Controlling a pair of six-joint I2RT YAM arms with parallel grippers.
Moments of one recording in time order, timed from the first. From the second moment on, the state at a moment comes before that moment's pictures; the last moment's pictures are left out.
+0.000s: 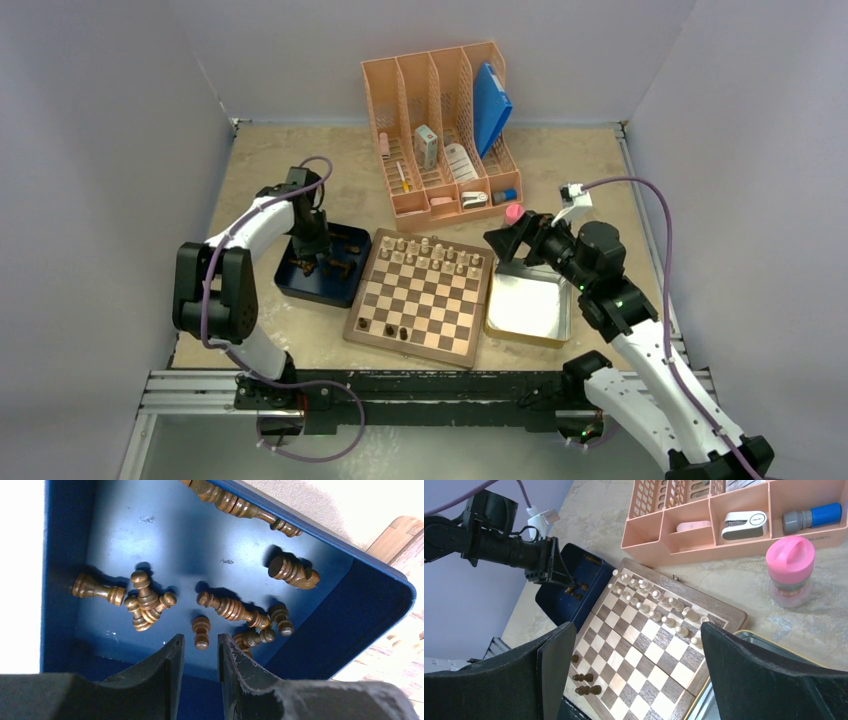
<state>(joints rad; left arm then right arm) -0.12 1.62 1.10 -0.77 0.00 -0.37 0.40 0.70 0.70 -0.23 -0.20 0.55</state>
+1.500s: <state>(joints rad) -0.12 1.68 1.07 -0.78 0.03 -0.35 0.40 0.72 0.70 -0.23 -0.21 0.56</state>
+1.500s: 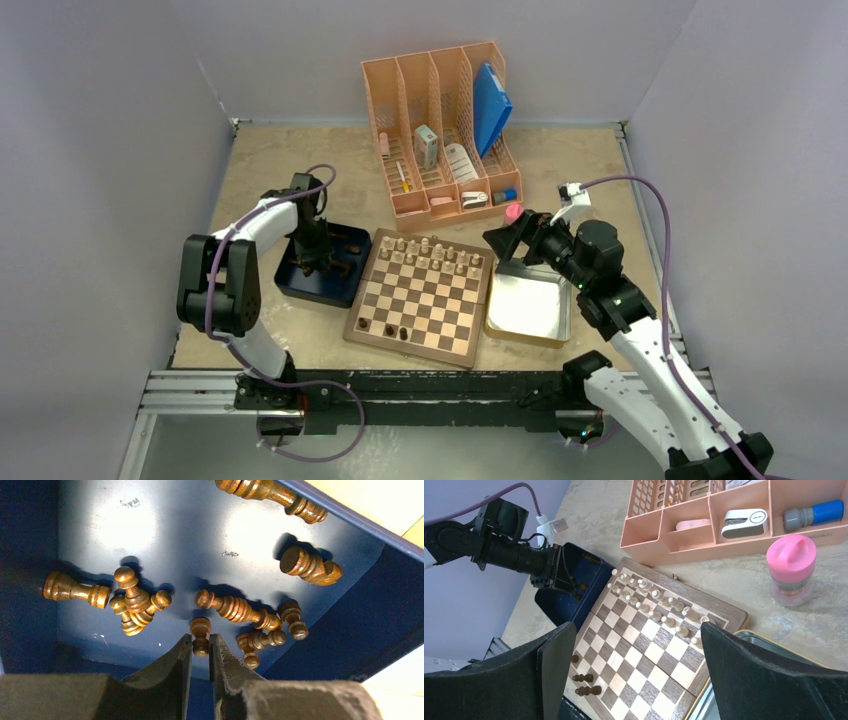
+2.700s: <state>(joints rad) -0.30 1.52 1.19 -0.95 0.03 -0.33 0.40 0.73 0.70 -0.23 -0.20 0.56</state>
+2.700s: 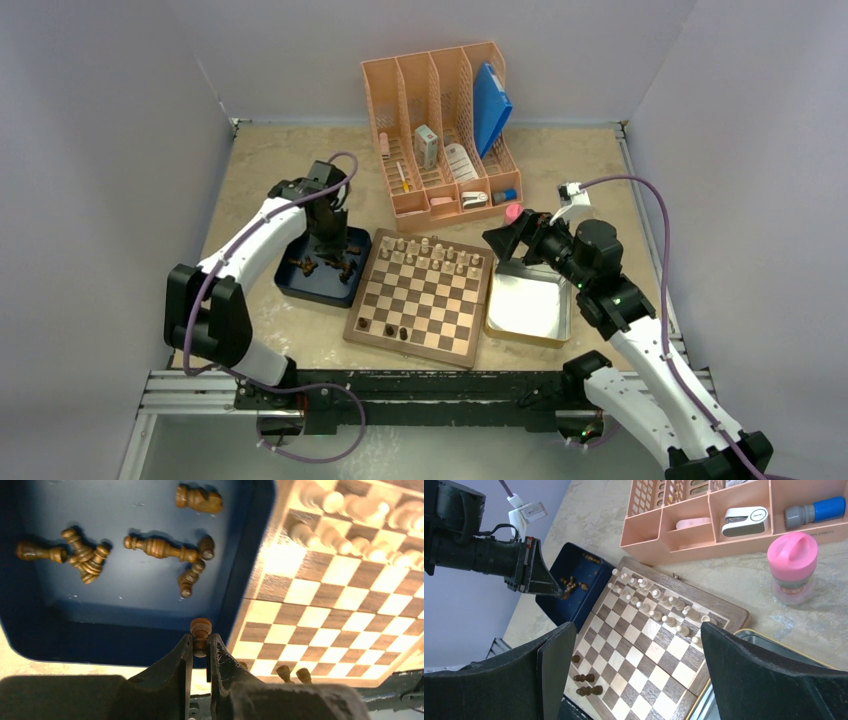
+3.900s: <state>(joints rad) -0.69 1.46 1.03 -0.96 0.04 -0.52 0.40 0.73 0.72 -0.24 -0.18 0.56</state>
